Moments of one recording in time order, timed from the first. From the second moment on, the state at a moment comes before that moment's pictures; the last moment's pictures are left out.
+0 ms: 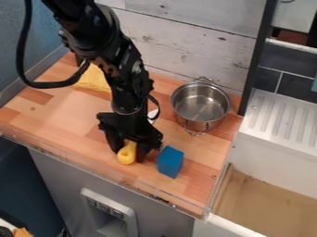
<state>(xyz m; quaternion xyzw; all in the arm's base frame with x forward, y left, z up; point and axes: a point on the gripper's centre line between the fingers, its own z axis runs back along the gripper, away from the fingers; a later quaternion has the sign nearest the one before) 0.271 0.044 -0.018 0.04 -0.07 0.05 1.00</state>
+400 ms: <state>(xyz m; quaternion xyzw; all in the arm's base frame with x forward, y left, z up) 0.269 0.051 -0.018 0.03 -0.06 0.06 1.00</state>
